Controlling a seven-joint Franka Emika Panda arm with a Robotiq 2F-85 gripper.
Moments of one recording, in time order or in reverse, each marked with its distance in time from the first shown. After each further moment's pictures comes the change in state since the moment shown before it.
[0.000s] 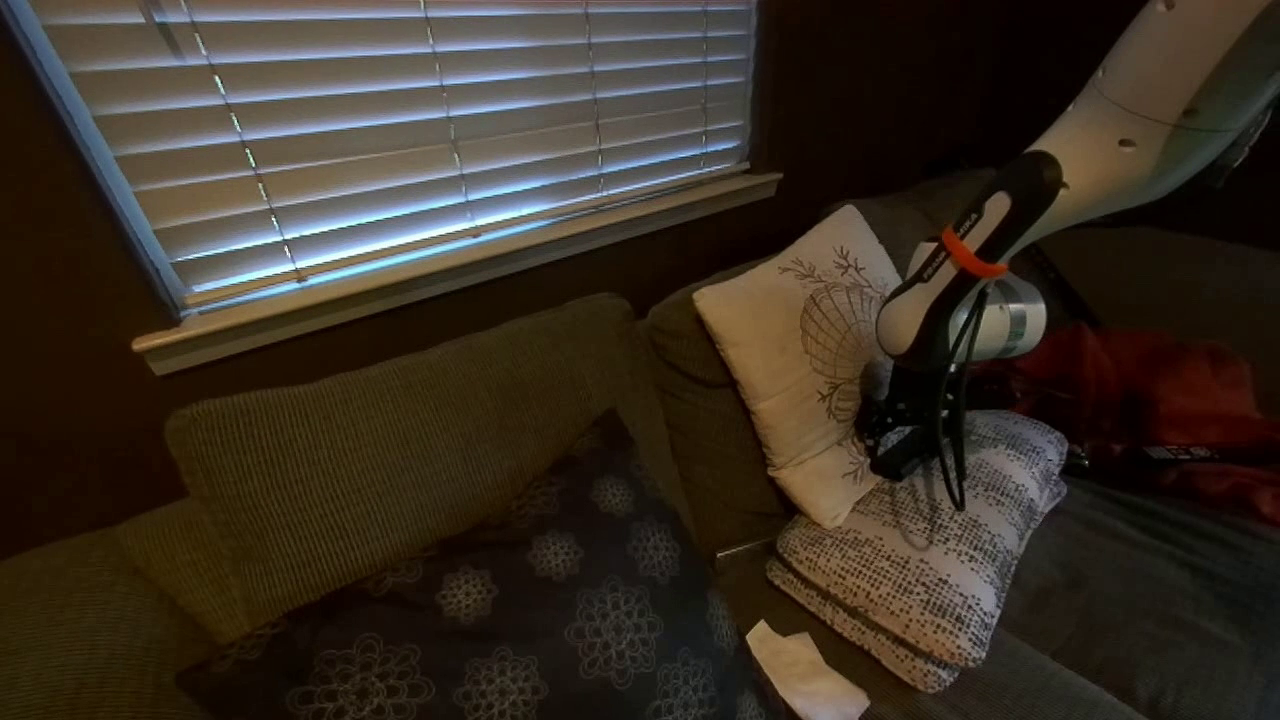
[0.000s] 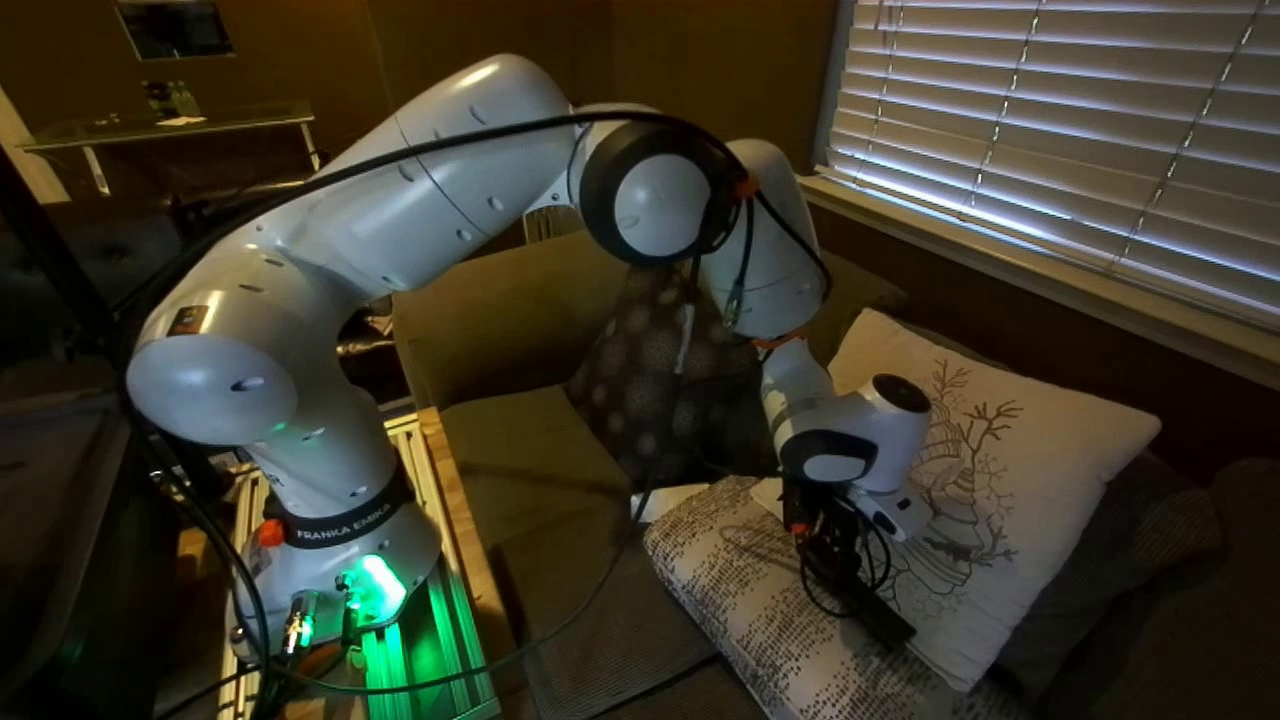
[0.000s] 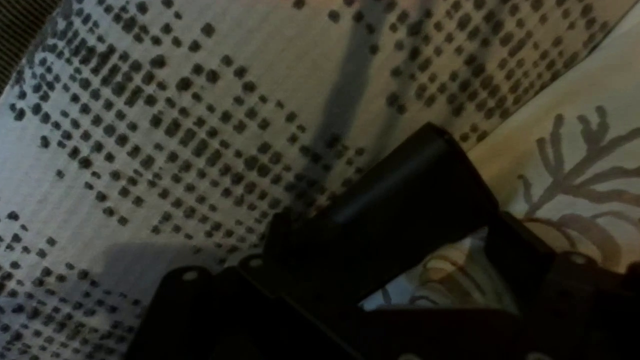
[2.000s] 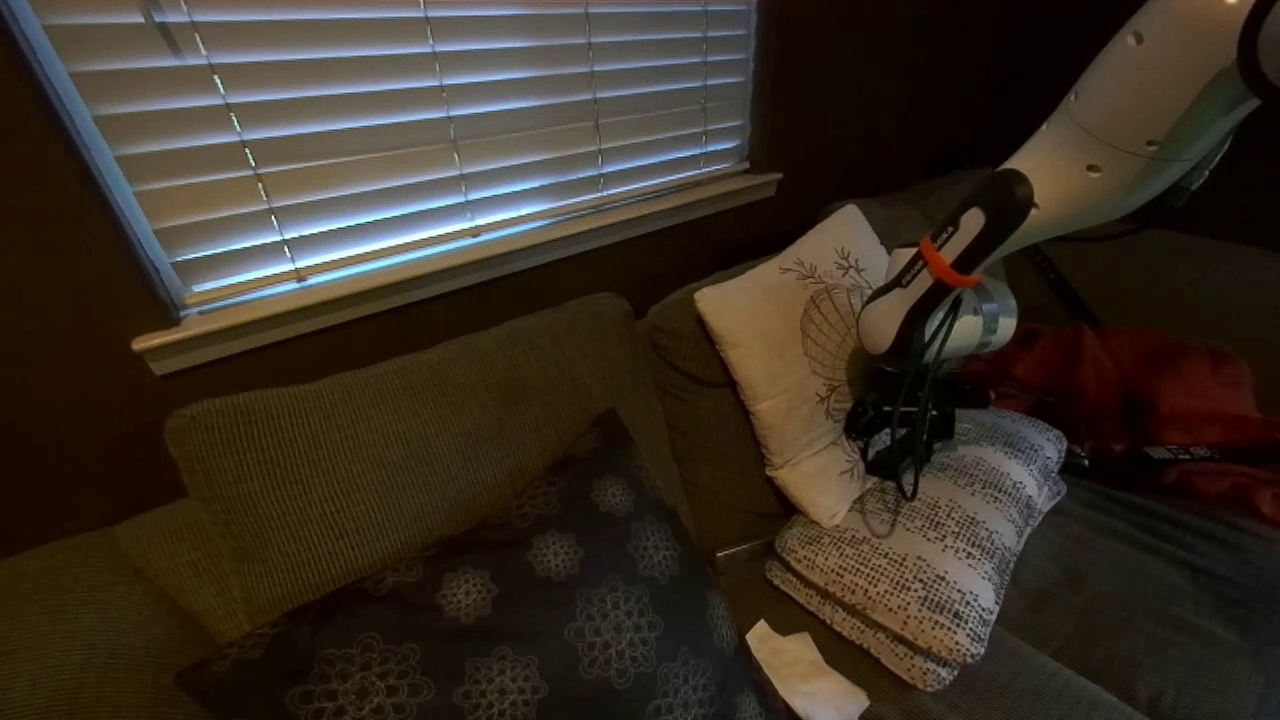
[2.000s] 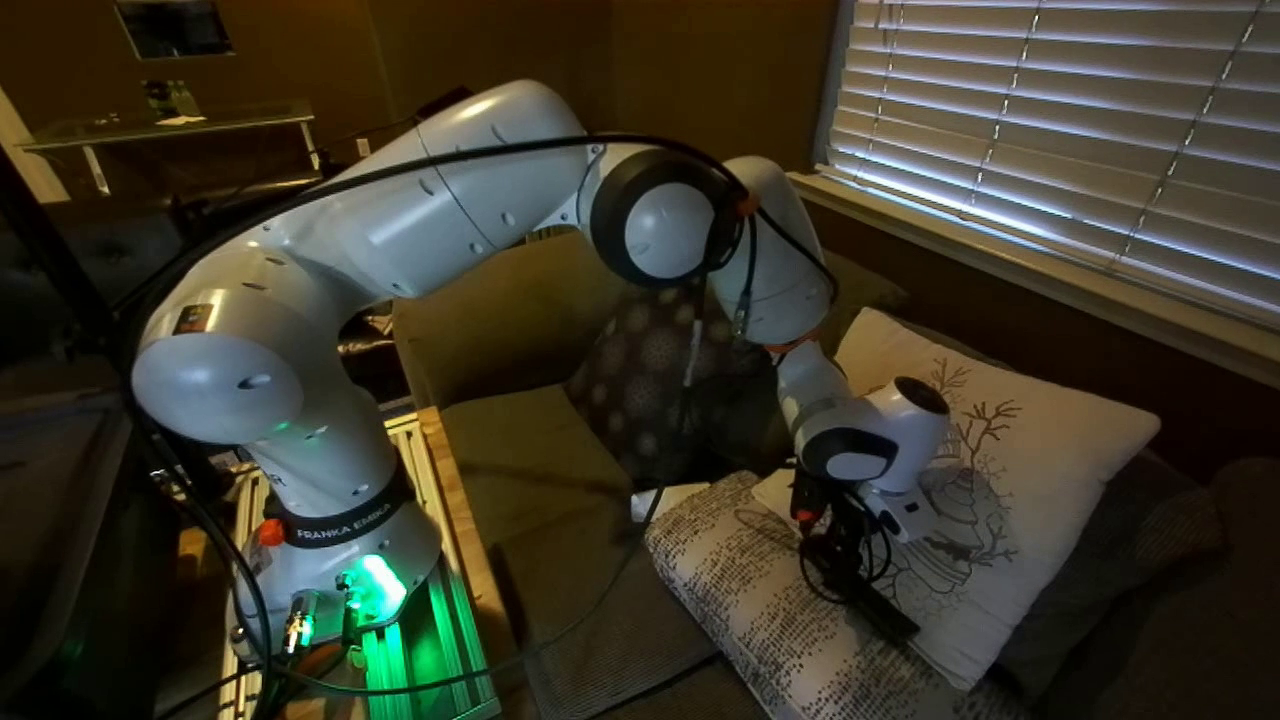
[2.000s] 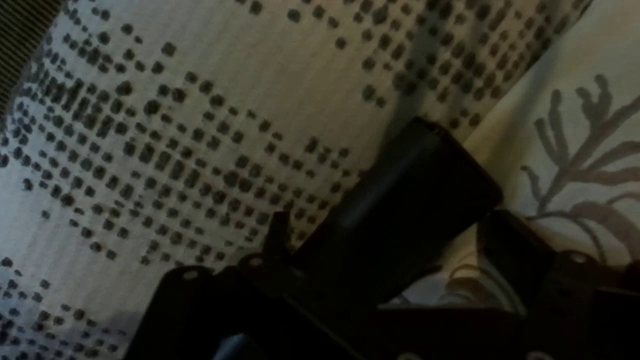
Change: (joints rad) arm 0.032 0.084 -0.040 0.154 -0.001 -0.151 0.169
